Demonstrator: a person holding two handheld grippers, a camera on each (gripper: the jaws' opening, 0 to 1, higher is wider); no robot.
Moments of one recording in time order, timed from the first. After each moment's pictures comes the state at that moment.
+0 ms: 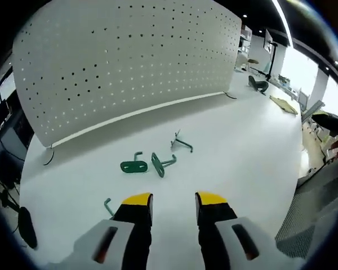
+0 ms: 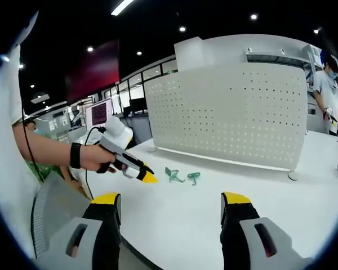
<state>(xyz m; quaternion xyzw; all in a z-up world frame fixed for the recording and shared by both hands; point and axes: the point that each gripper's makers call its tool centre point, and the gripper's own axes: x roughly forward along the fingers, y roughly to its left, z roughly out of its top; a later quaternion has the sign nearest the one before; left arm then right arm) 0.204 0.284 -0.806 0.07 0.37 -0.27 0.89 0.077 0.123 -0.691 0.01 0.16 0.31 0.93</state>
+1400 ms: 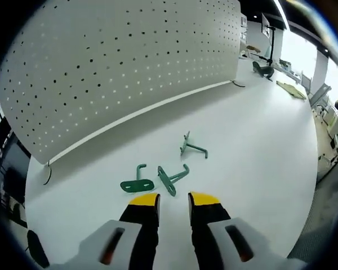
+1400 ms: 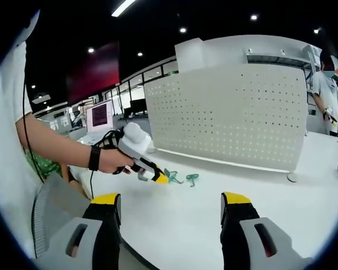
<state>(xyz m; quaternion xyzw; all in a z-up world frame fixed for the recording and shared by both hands) 0.240 0.274 -0.832 0.13 0.38 -0.26 0.88 0.080 0.114 -0.688 0.01 0.16 0.32 0.93</state>
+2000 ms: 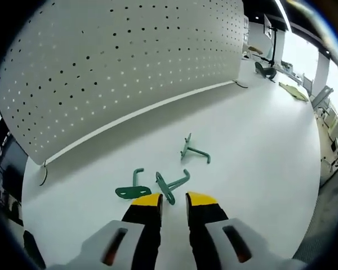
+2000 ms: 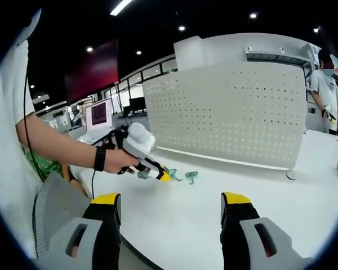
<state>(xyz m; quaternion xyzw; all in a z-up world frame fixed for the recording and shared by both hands) 0.250 0.265 -0.839 0.12 0.38 -0.26 0.88 0.078 0.112 -0.691 0.01 0.17 0.31 0.93</state>
